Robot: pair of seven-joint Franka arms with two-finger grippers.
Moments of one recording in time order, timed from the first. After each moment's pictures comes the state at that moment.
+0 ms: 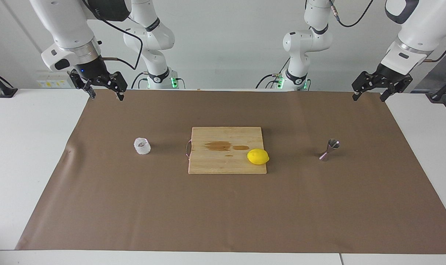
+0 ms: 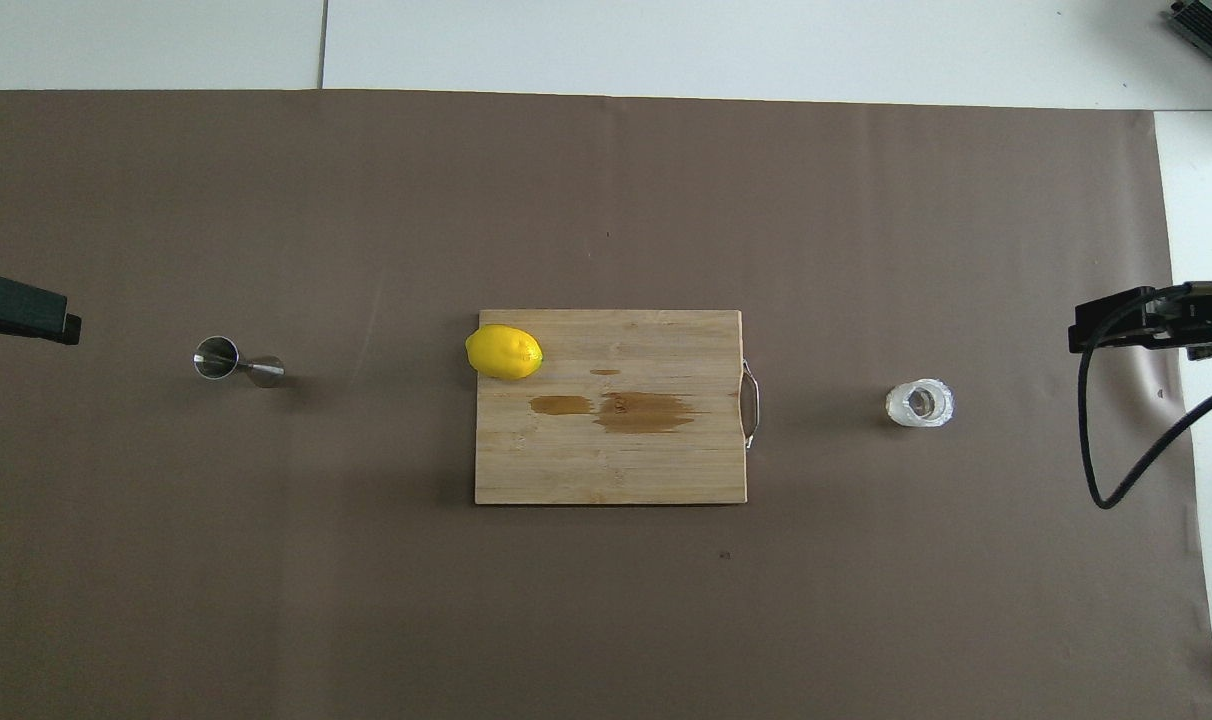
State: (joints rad) left arm 0.07 0.01 -0.05 -1.54 -0.03 1.52 0.06; right arm -0.02 -0.04 0.01 -1.60 -0.02 1.55 0.08
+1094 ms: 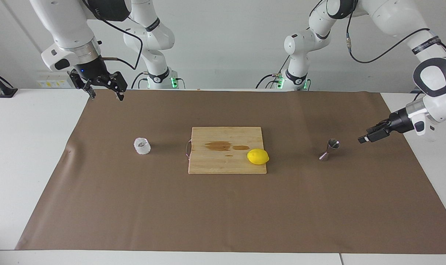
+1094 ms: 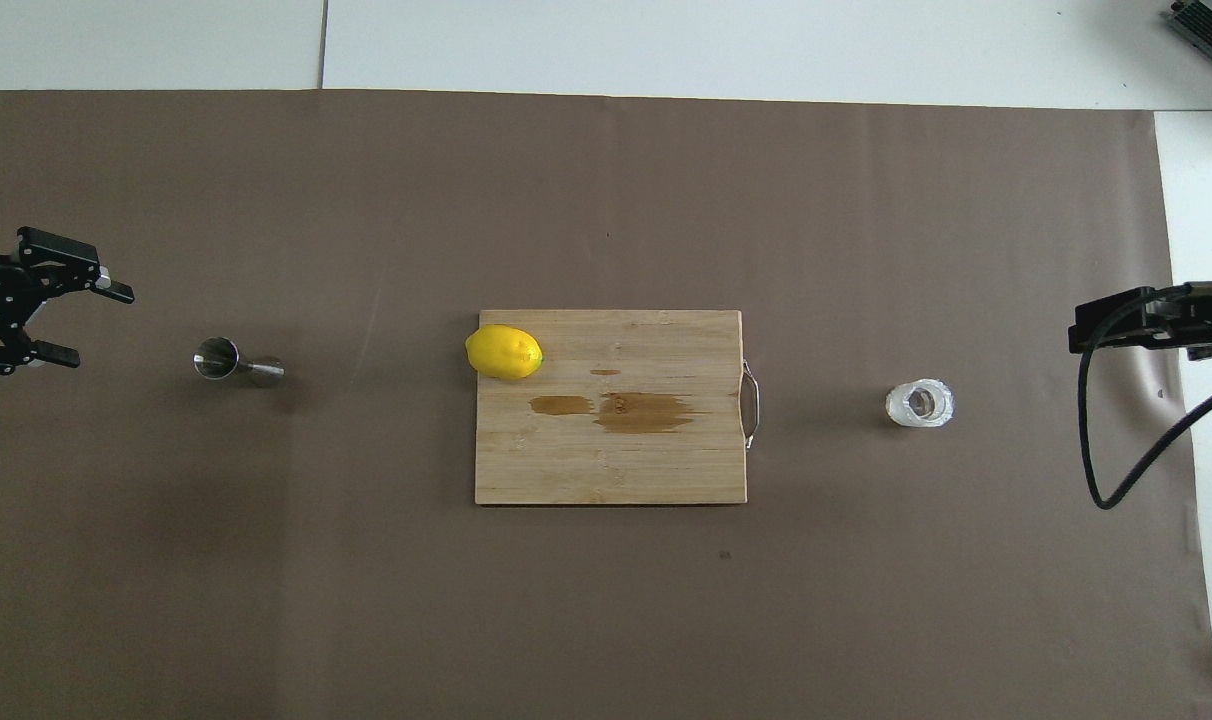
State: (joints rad) left arm 0.32 0.35 -0.05 -1.55 -0.42 1.57 -0.30; right arm -0.02 -0.04 0.01 -1.60 -0.02 1.55 0.08
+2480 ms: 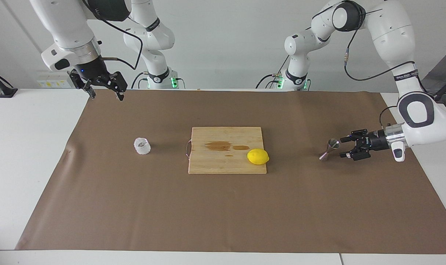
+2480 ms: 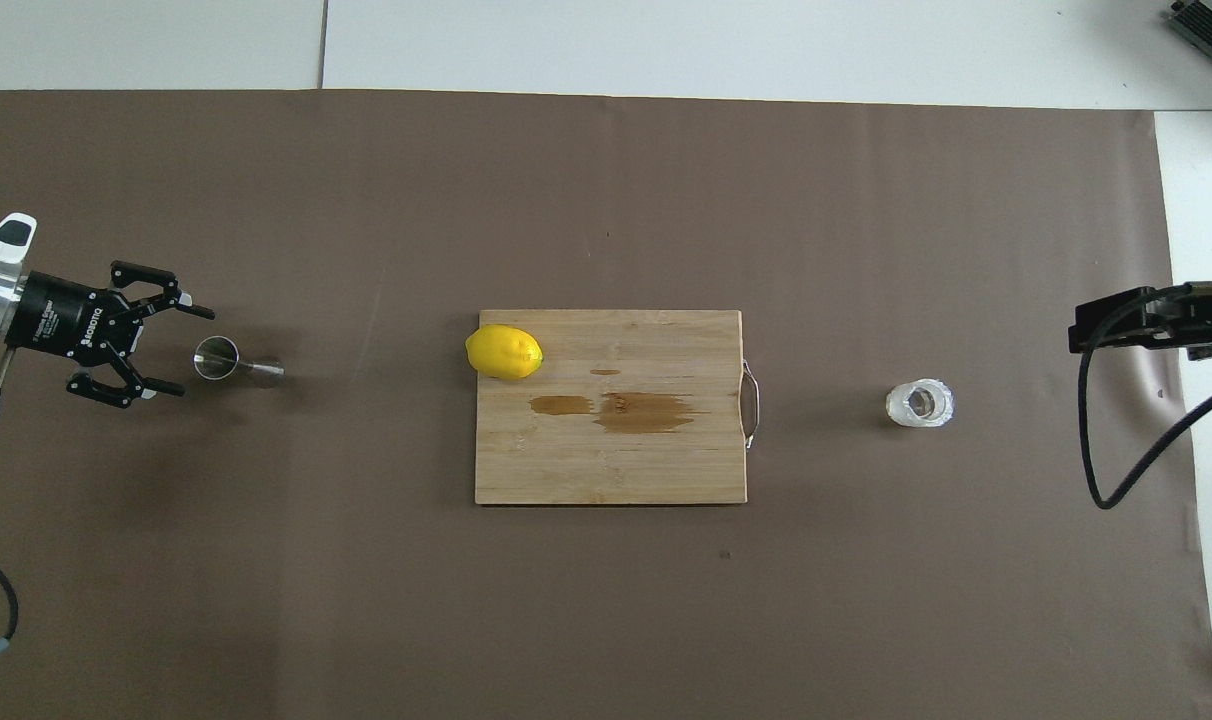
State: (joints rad) left arm 0.34 0.46 -0.07 -1.67 -0.64 1.59 -0.51; right arm -0.02 -0.04 0.01 -1.60 -0.02 1.55 0.08
